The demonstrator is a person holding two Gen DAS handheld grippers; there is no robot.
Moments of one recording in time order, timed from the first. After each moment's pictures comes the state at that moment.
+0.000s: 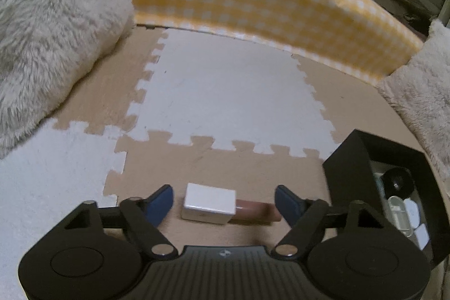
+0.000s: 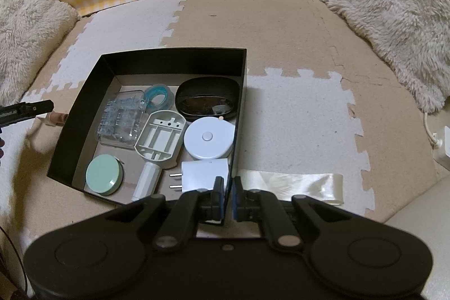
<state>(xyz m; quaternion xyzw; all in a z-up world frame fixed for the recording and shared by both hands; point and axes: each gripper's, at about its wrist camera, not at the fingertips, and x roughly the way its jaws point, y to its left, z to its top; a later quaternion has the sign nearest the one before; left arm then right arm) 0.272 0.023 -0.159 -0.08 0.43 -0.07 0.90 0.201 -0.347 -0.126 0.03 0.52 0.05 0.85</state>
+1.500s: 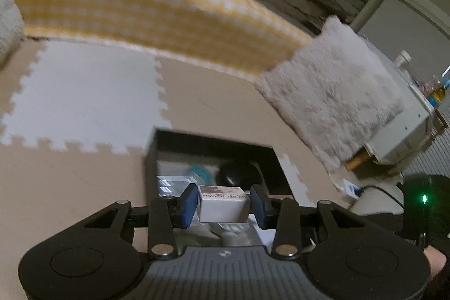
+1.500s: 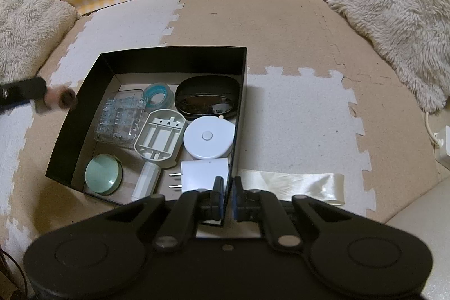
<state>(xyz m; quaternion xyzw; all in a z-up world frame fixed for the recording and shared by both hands) 0.222 -0.093 -0.090 -0.15 0.41 -0.26 0.86 0.202 -0.348 -0.128 0.03 0.52 0.05 0.85</state>
